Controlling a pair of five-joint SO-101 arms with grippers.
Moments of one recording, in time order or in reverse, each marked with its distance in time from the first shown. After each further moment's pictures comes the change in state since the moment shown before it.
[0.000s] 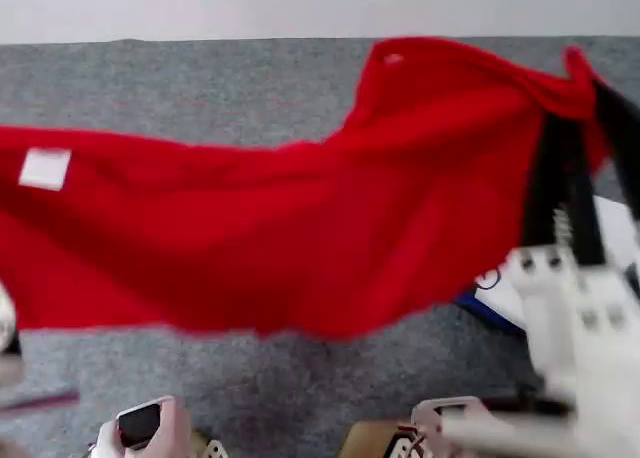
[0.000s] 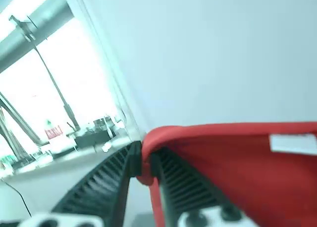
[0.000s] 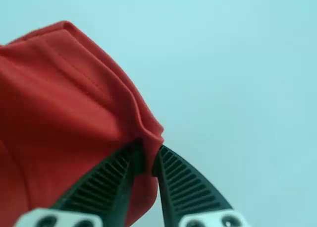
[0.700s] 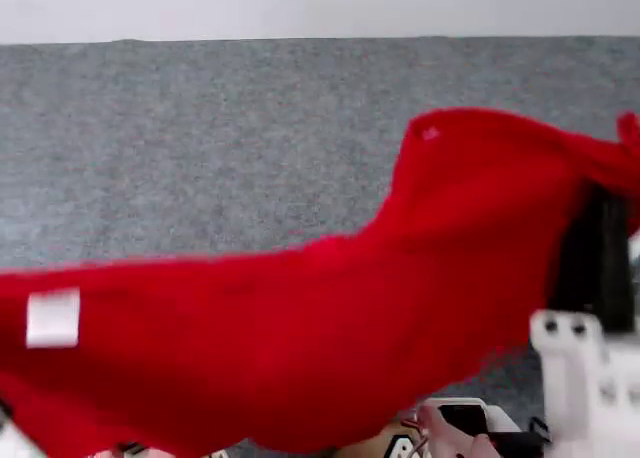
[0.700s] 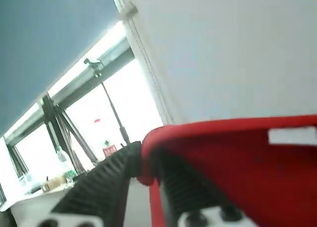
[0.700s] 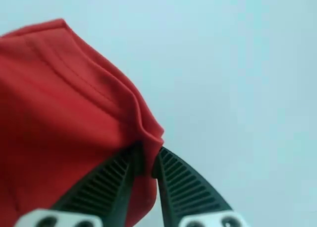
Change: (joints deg) left arm -7.5 -6.5 -5.9 6.2 -2.3; right arm 3.7 -8.4 11.9 0.1 -0.4
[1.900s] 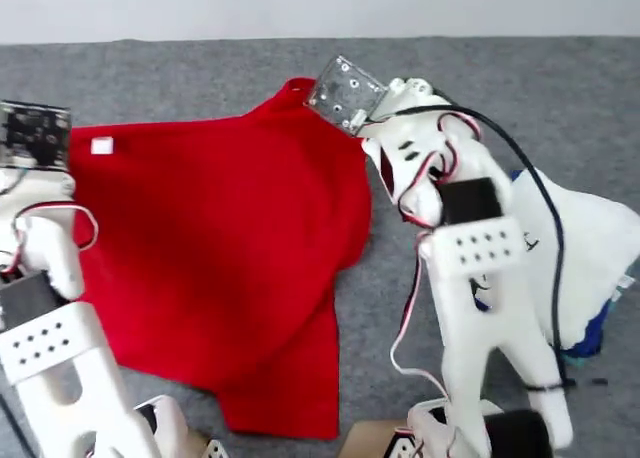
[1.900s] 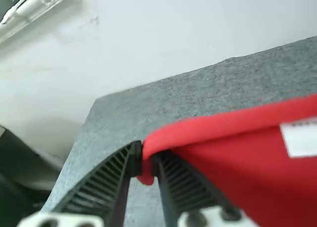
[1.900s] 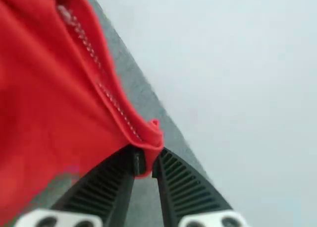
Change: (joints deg) left arm 2.0 1.1 102.5 -65.4 -7.2; right arm -9.7 6.8 93.6 -62.9 -3.6
